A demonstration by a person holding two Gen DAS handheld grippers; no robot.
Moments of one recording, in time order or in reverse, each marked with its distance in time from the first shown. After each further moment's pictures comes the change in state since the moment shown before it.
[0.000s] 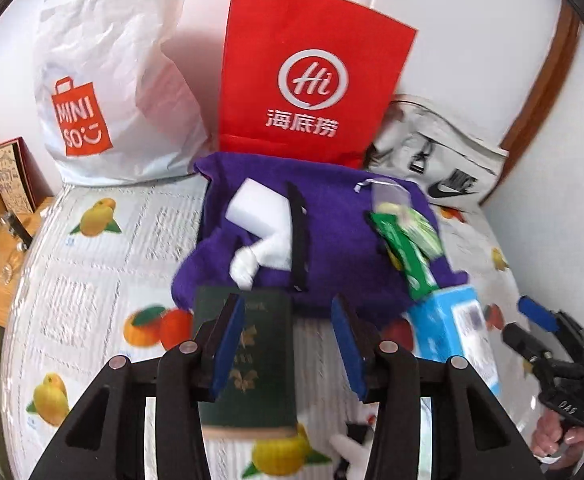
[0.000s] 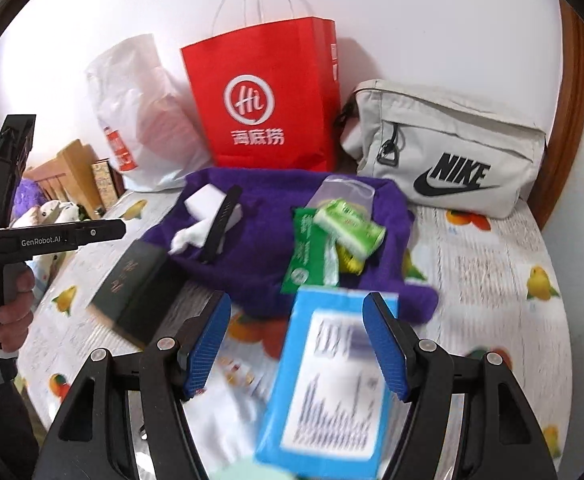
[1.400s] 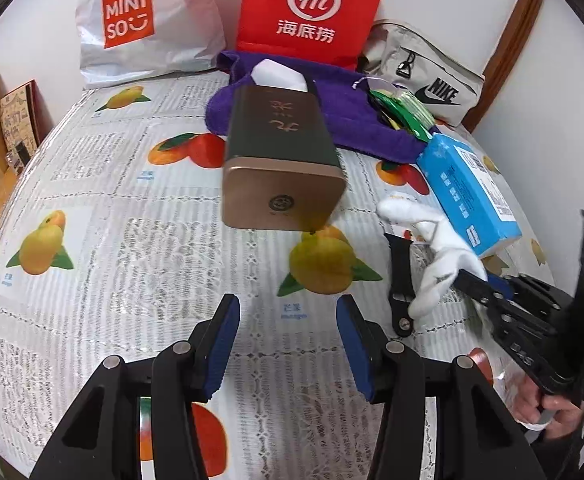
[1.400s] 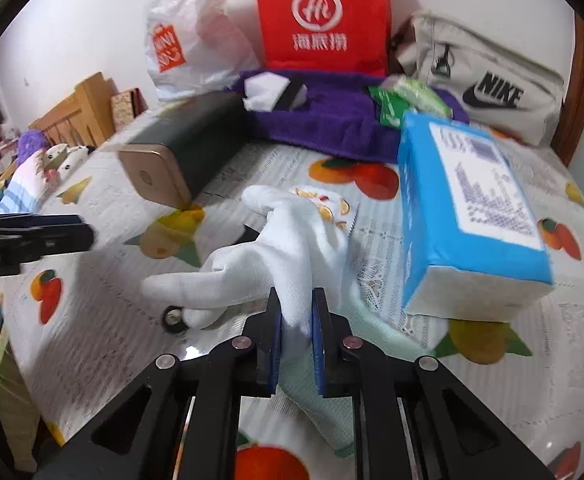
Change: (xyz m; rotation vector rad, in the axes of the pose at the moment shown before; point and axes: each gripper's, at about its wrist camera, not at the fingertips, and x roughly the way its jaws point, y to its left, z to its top) left arm -0.016 0.037 -0.158 0.058 0.085 -0.023; right arm 0.024 0.084 -0.138 -0.069 0.070 -0.013
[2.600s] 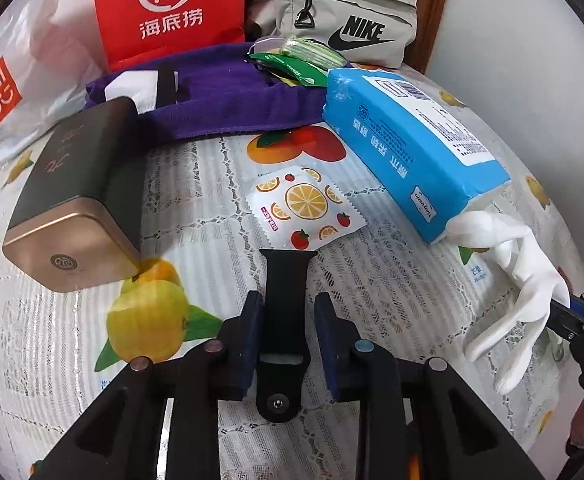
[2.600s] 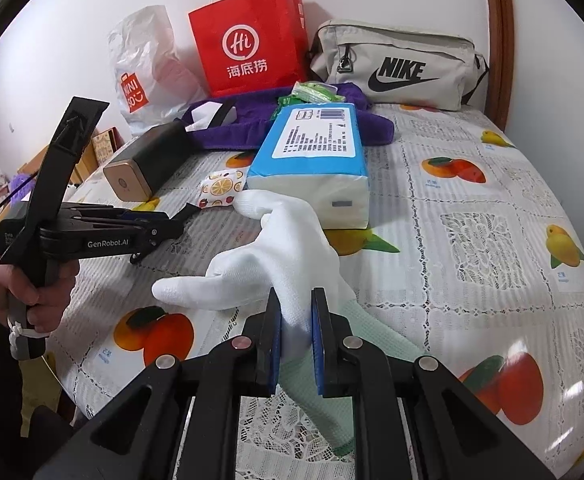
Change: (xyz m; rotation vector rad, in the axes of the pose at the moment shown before) left arm 0.068 -0.114 0.007 0.260 0.021 0.016; right arm -0.072 -0.082 -0.072 0.145 -0.073 -0.031
